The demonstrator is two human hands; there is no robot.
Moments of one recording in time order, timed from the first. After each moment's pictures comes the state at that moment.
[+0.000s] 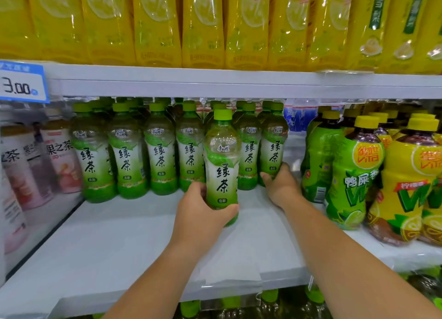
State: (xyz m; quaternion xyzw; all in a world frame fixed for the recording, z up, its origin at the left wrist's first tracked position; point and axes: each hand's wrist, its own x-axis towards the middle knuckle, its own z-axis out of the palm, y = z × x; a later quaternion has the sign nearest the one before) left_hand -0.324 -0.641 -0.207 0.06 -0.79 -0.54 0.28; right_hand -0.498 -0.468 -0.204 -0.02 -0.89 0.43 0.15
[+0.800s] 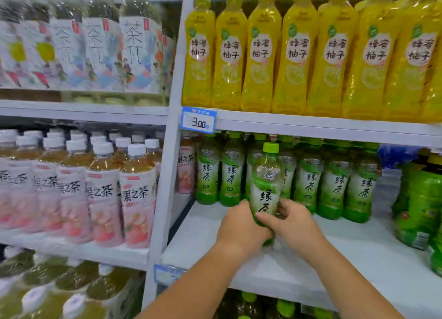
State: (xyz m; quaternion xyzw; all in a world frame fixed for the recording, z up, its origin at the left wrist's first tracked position) left_hand -0.242 -0.722 -0.169 0.14 -0.87 -0.41 0.23; right_hand -0.325 -0.602 -0.173 0.31 -0.79 0.53 0.02
